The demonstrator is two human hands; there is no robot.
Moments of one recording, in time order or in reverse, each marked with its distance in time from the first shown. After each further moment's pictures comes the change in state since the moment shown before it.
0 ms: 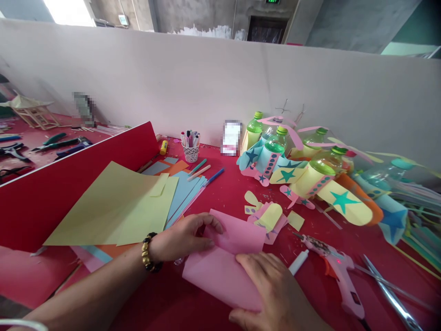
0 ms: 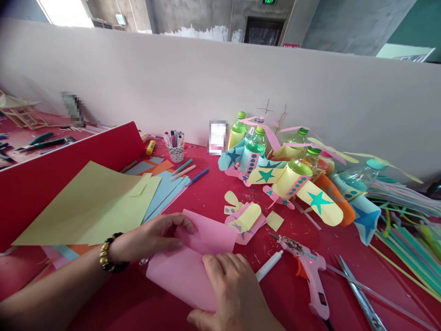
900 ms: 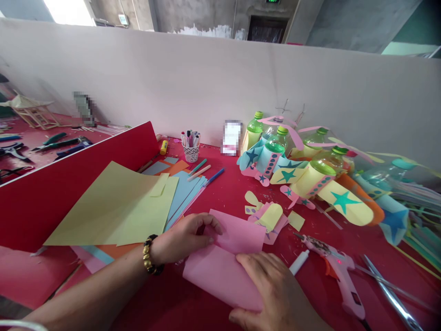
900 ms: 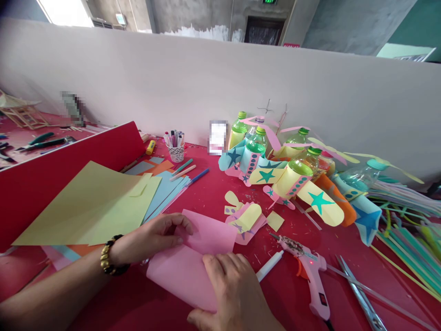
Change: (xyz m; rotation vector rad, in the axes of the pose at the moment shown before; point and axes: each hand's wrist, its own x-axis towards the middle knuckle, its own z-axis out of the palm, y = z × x) left_hand 0.000 -0.001 0.006 -0.101 0.054 0.008; right_hand -0.003 0.007 0.007 -0.069 0.187 -0.148
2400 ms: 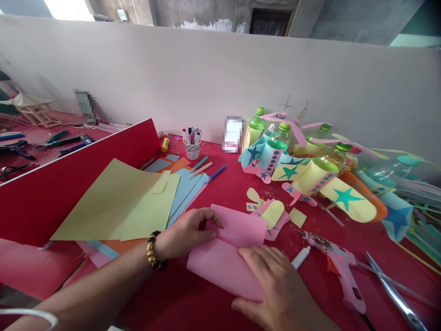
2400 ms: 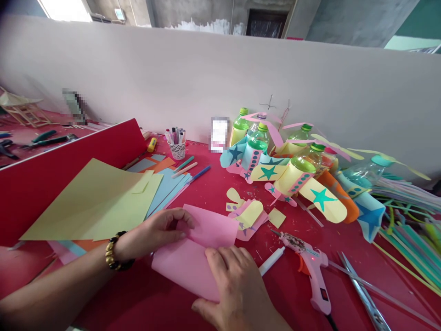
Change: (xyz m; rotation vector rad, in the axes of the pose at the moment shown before) left_hand 0.000 -0.003 0.000 0.074 0.053 0.040; right_hand 0.001 -0.003 -0.004 -0.046 0.009 -0.005
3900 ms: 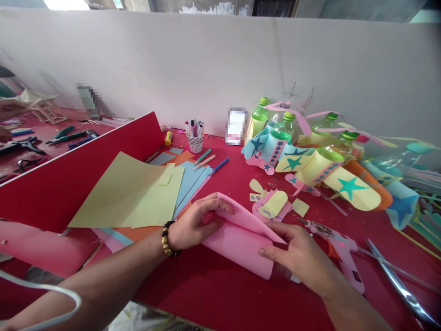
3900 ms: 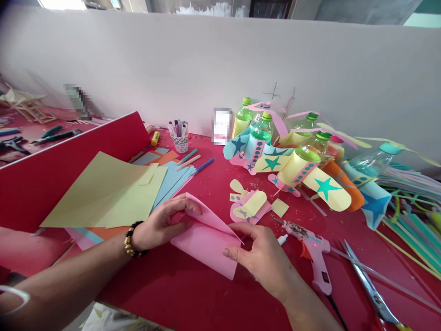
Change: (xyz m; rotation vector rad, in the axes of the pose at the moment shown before) left_hand -0.007 0.007 0.003 0.040 0.061 0.422; right_hand 0.011 0.024 -0.035 0.743 -0.106 0.413
